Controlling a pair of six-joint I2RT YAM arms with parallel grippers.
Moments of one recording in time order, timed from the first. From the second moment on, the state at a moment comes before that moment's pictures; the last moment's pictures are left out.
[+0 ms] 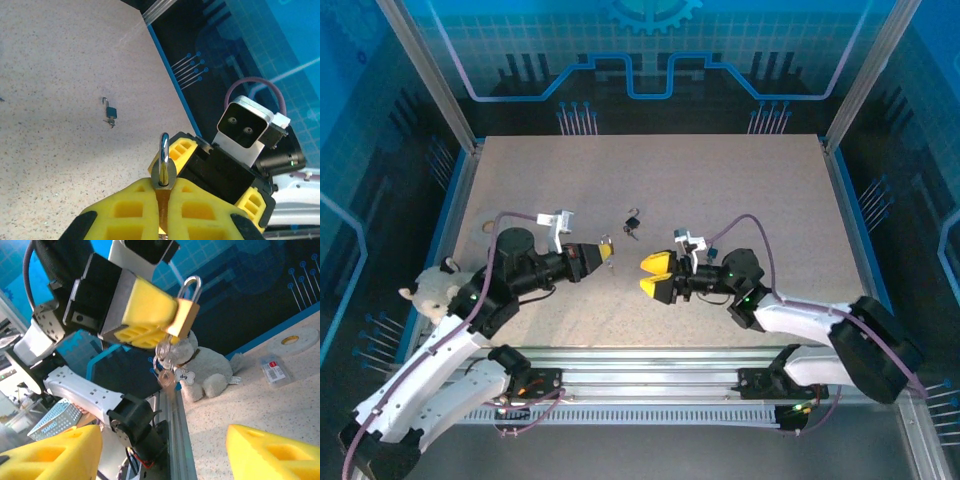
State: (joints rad) left arm -0.52 0.72 0.72 -0.29 0.39 -0.81; right arm 0.72 1.30 0.39 1.07 -0.73 0.68
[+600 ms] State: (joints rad) left arm -0.58 0.72 0.49 0.07 0.24 -1.03; right arm 0.89 1.46 0.41 1.24 -0.33 0.87
